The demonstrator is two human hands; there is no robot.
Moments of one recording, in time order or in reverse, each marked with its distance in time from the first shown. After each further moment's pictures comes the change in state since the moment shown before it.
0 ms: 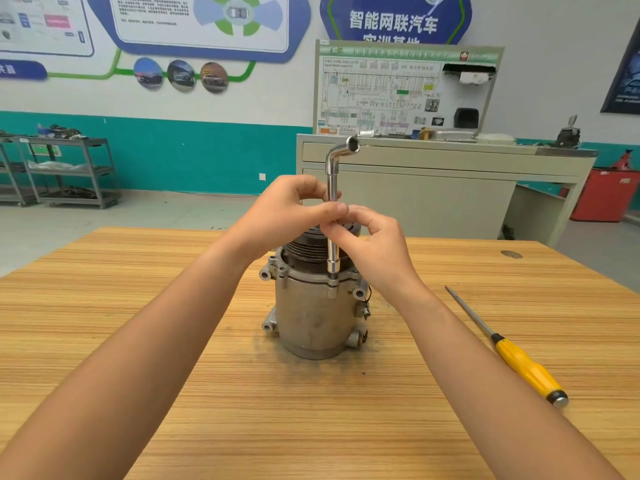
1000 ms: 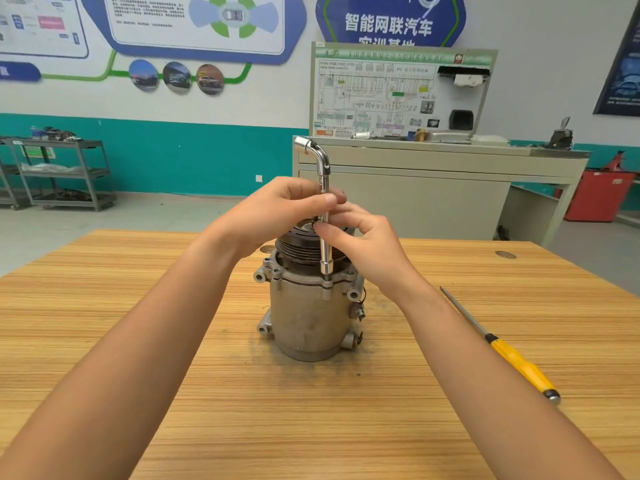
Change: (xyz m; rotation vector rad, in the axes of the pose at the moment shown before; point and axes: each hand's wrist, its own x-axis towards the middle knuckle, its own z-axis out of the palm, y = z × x) left_hand 0.003 0.001 -0.006 -0.126 -0.134 -0.012; right_hand 0.008 0.003 -0.006 0.029 -0.136 0.033
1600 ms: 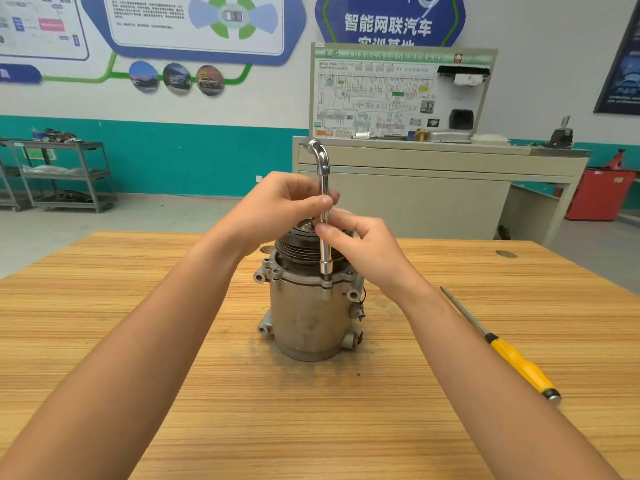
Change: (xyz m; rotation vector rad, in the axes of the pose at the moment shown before) left_hand -0.001 0.005 0.002 0.088 0.107 0.000; right_hand 0.000 0.003 0.000 0.051 -0.069 0.035
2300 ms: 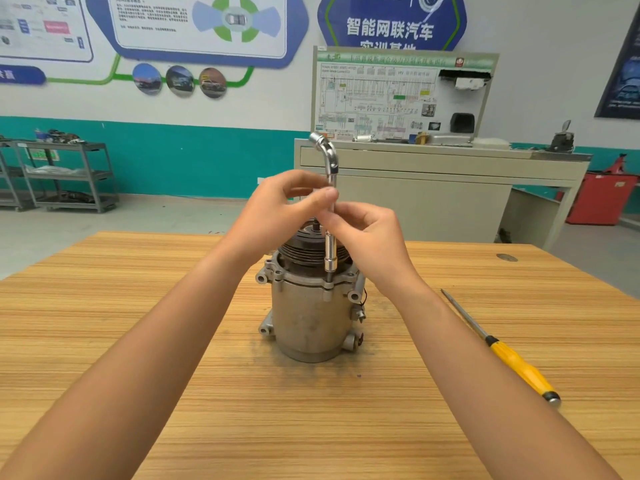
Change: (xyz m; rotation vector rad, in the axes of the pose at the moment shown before) left_hand -0.003 -0.007 0.007 0.026 0.224 0.102; right_hand -0.002 -0.018 0.008 0.023 0.217 -0.078
